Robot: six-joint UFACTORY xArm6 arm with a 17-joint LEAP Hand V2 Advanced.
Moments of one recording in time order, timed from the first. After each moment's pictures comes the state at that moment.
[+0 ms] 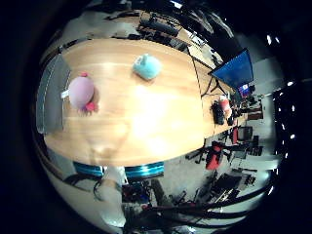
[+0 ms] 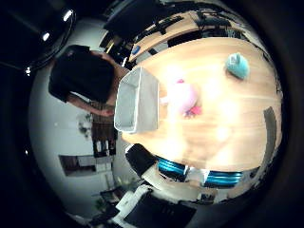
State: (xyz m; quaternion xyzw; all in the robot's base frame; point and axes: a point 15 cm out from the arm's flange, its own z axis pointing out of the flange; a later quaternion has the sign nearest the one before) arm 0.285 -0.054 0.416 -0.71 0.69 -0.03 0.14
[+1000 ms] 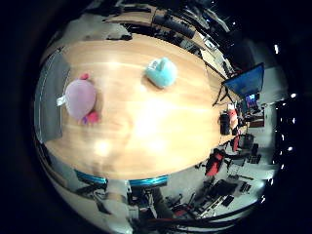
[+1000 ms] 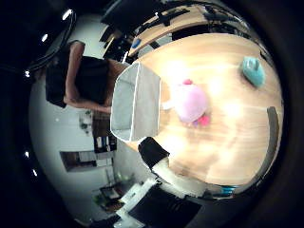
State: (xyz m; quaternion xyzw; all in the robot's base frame) arm 0.364 -0.004 0.353 -0.74 0.67 0.01 0.13
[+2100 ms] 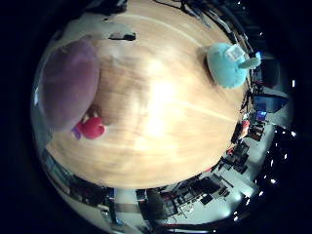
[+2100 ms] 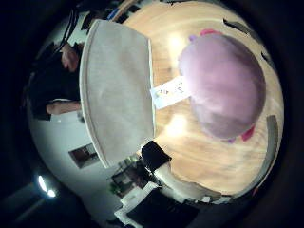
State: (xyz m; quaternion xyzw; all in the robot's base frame) arm 0.403 0.065 0.200 -0.75 0.64 0.14 0.01
